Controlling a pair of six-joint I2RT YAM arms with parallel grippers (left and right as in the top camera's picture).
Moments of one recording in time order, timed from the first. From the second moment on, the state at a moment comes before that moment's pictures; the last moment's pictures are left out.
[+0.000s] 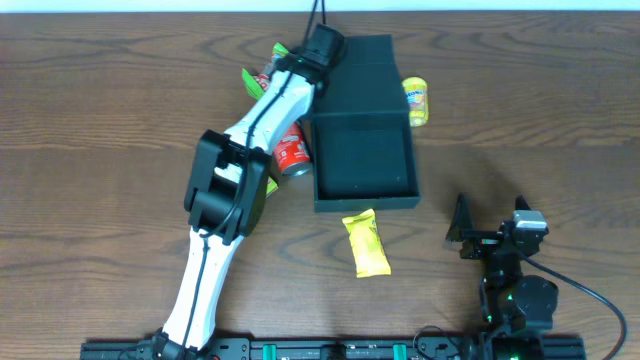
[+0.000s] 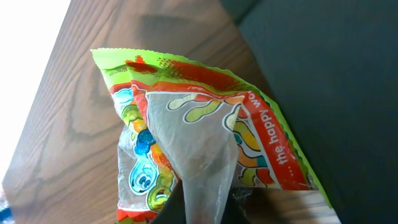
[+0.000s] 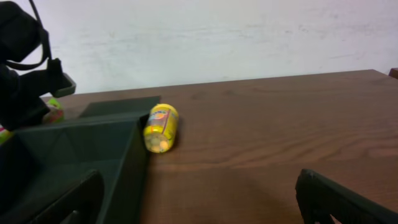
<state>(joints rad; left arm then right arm) -0.46 2.45 2.05 -0.72 -0.49 0.37 -0.02 0.01 0.01 -0.07 -0.01 0.11</state>
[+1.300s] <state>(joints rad) -0.64 2.02 2.04 -1.13 0.04 -0.64 -0.02 0.01 0.01 -0.07 -0.01 0.11</state>
